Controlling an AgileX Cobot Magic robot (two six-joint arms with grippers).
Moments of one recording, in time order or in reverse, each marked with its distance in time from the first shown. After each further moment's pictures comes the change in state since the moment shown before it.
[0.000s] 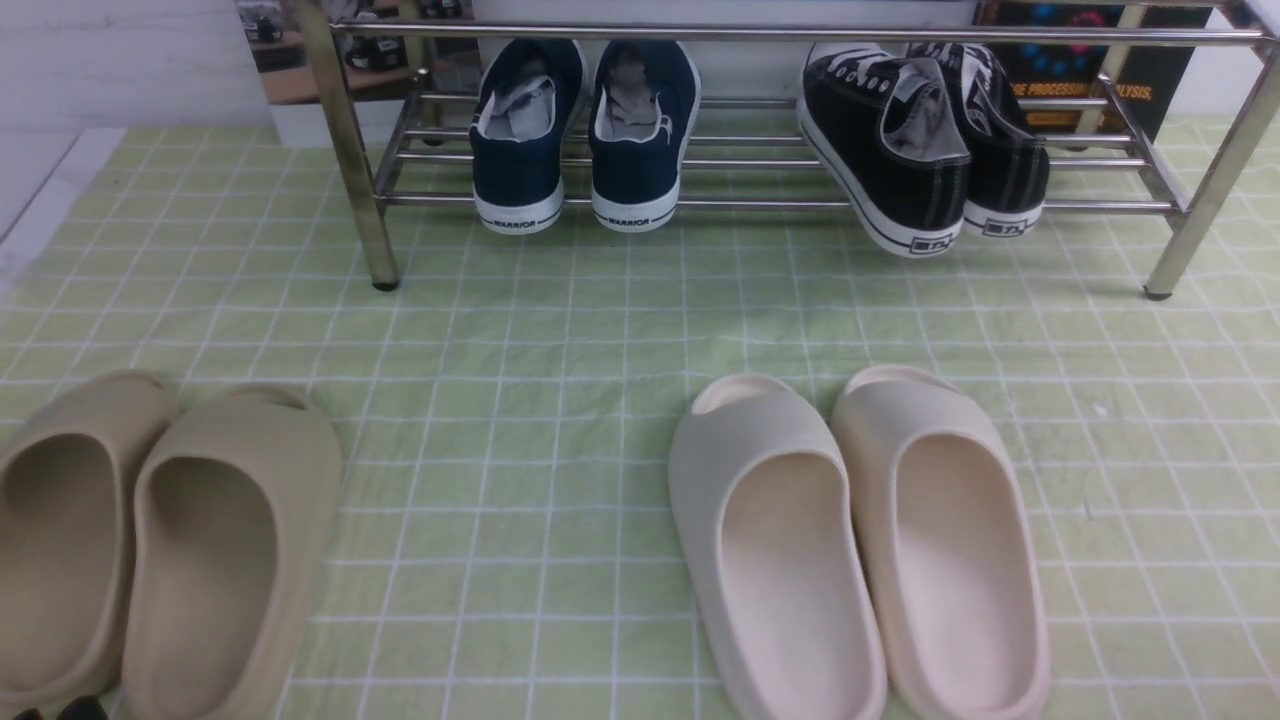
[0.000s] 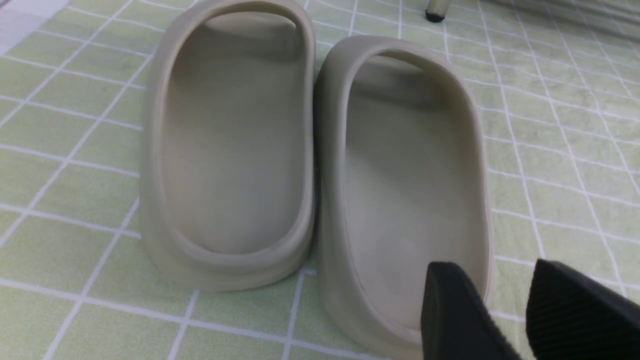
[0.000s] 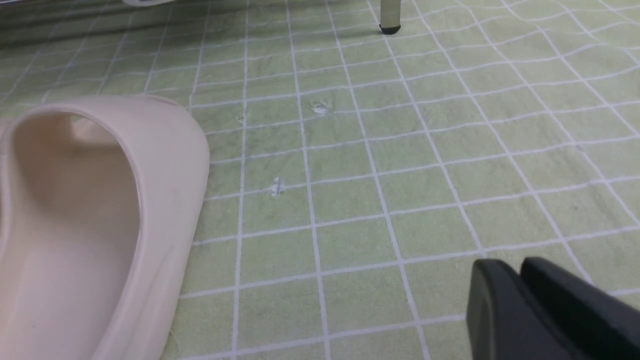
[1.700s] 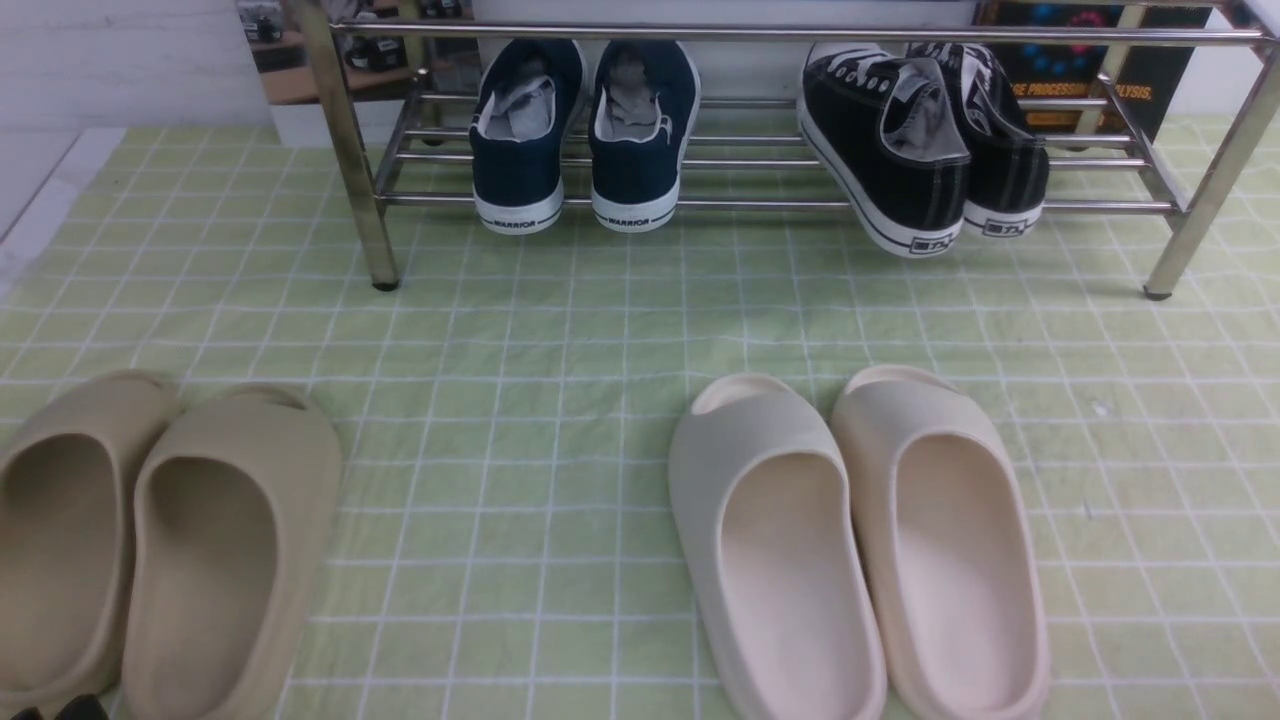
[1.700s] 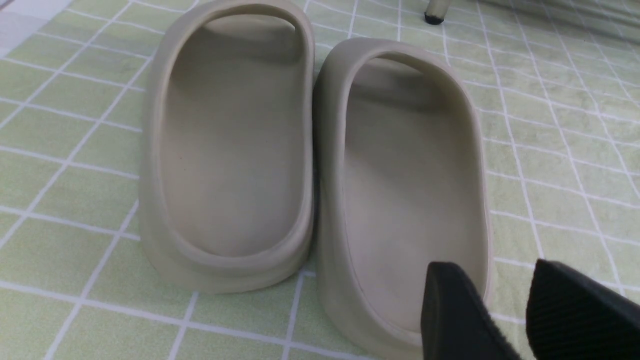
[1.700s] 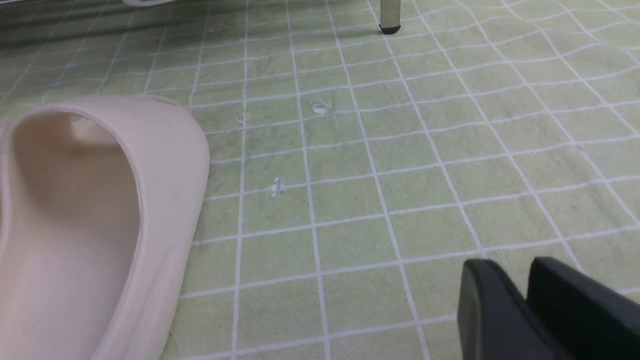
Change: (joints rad) right arm 0.000 0.000 0.000 0.000 0.000 0.000; left arm 0.000 0.000 0.000 0.000 -0.003 0.000
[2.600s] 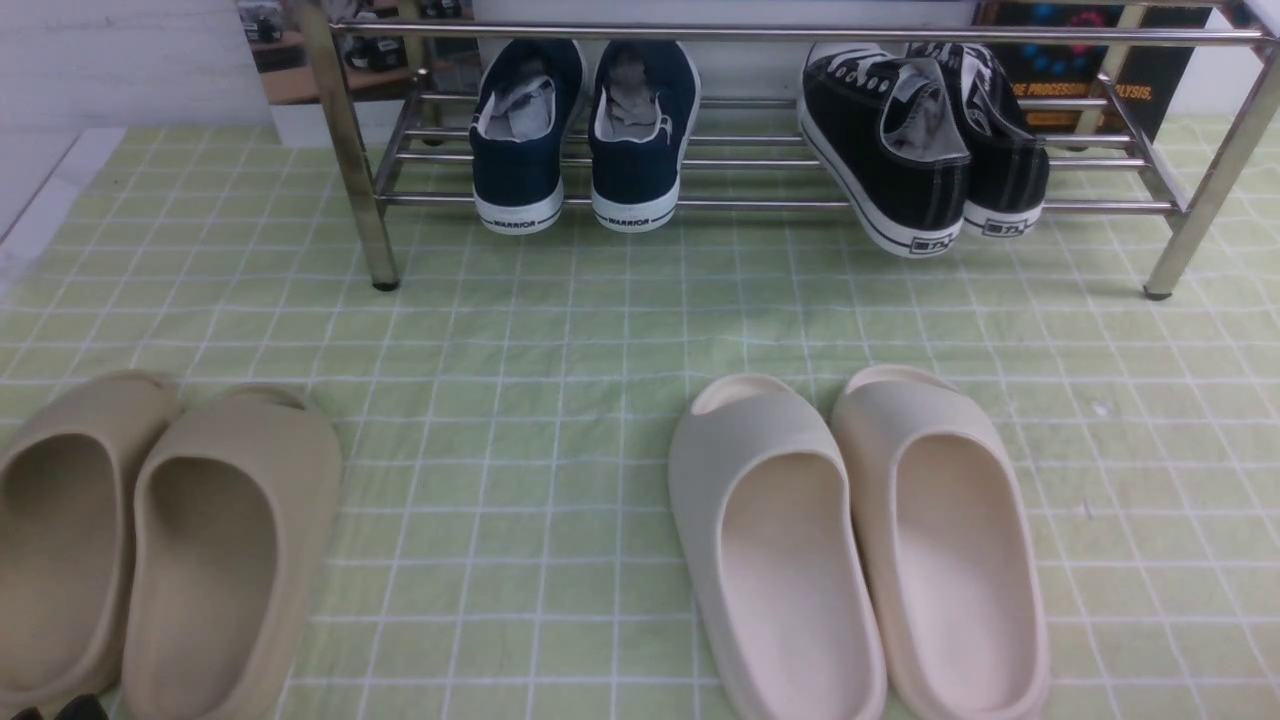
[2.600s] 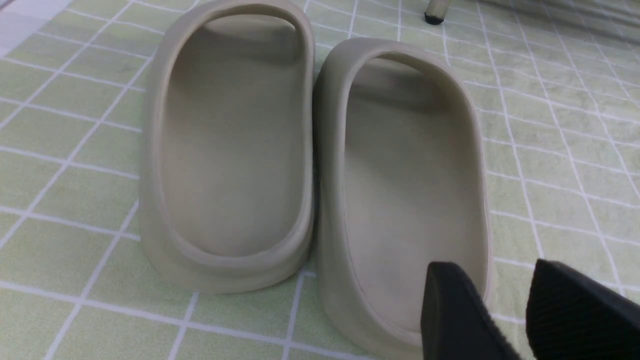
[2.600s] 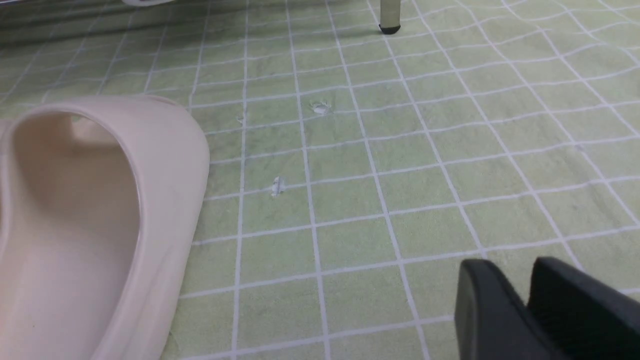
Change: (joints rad) right arm 0.000 0.000 0.000 0.000 0.000 0.000; left arm 0.000 0.000 0.000 0.000 0.000 0.000
